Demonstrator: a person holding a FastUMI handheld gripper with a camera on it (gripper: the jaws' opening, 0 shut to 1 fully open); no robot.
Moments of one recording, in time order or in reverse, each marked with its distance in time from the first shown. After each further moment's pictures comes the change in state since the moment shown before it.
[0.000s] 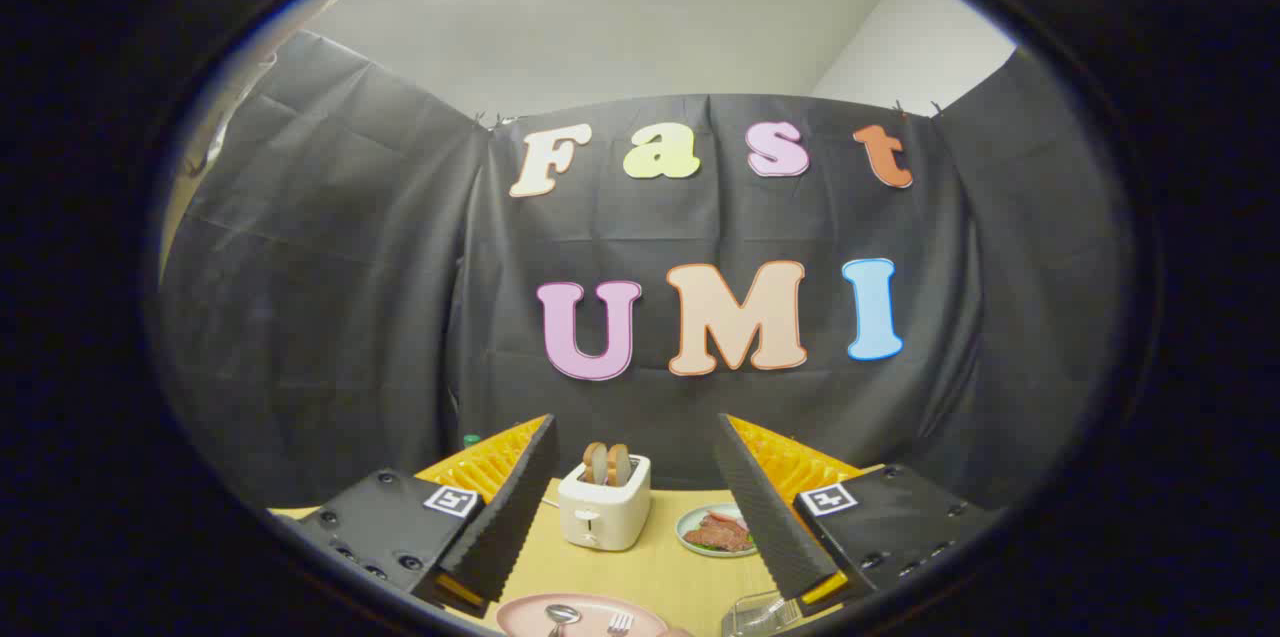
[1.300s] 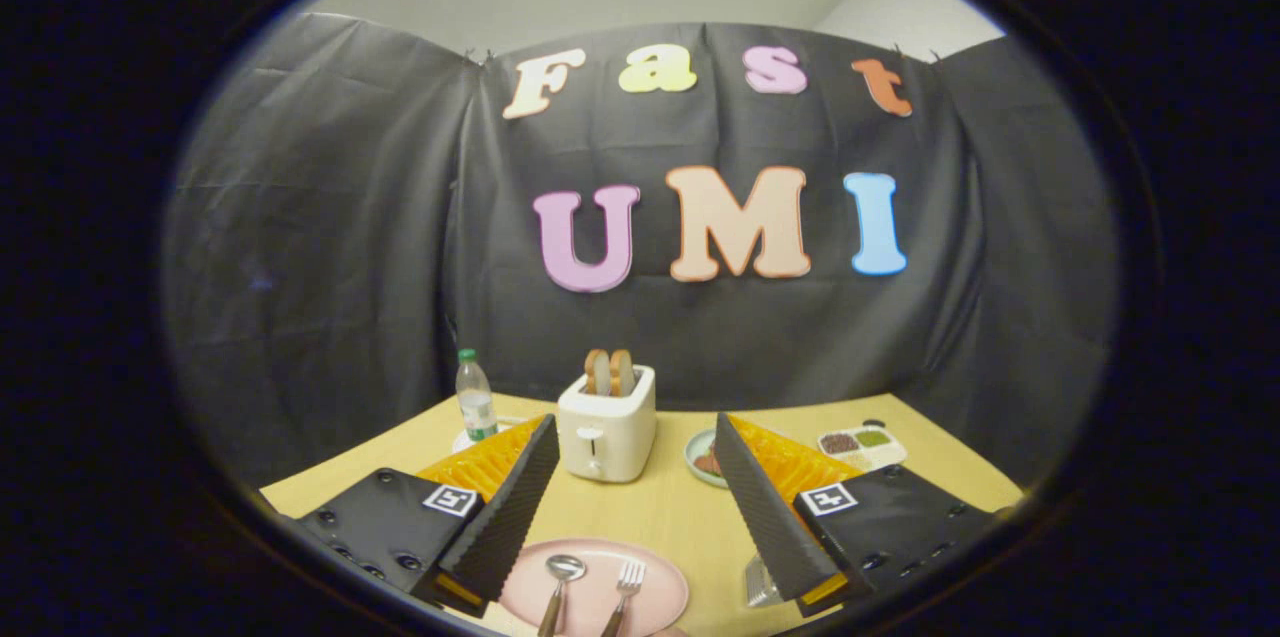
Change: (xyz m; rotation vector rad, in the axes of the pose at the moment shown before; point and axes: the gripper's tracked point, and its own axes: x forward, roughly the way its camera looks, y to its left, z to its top) arm -0.019 0.001 -0.155 0.035 0.306 -0.015
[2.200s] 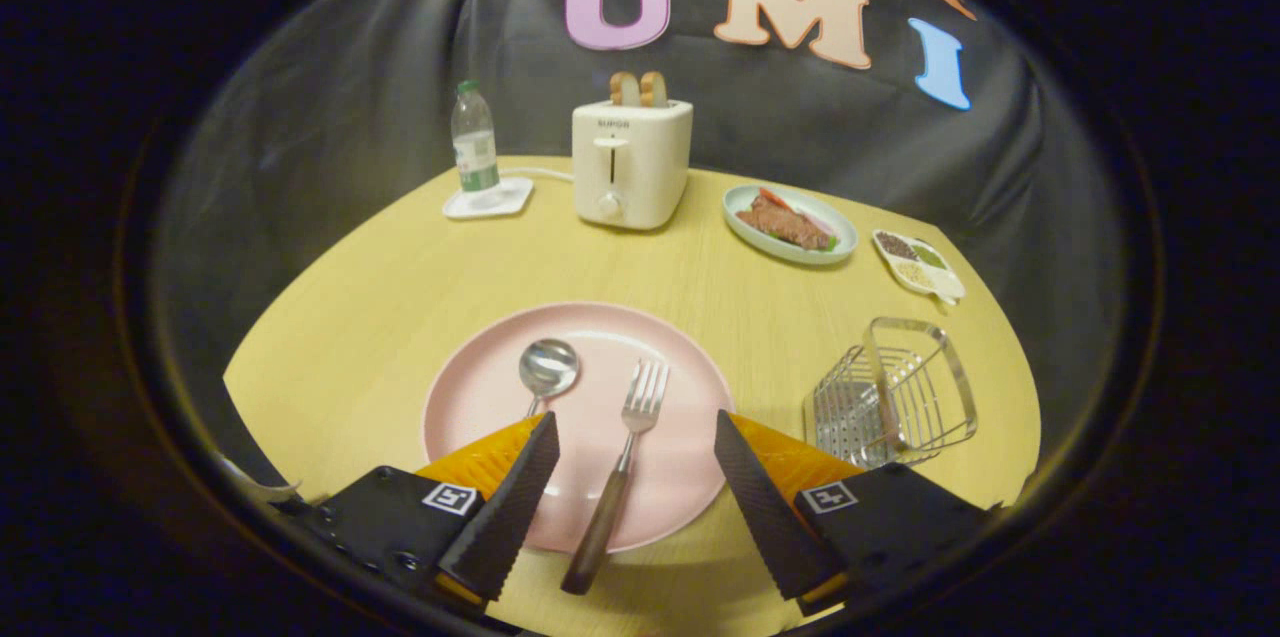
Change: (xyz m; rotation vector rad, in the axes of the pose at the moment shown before) arm -0.012 0.008 -0.233 -0.156 0.630 0.051
